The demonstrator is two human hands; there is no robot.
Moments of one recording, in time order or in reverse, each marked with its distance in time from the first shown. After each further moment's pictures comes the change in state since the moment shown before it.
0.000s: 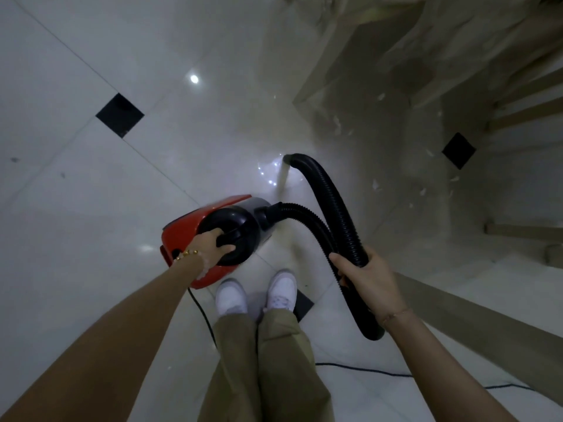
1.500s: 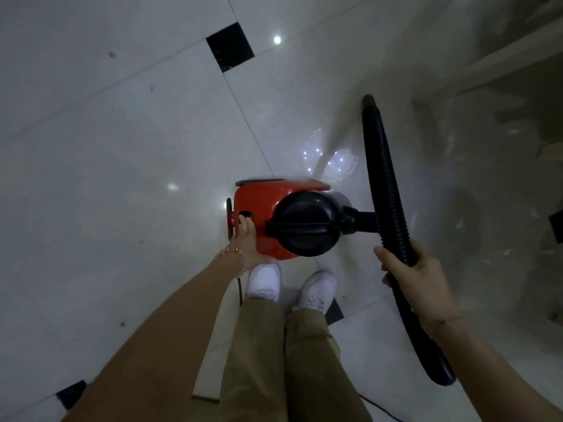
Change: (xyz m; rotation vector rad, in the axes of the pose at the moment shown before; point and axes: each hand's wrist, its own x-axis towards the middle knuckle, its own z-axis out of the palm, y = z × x) left_hand 0.015 -0.122 0.055 -0.377 -0.078 -0.099; right_hand 0.042 -0.016 0.104 -0.298 -0.138 -0.141
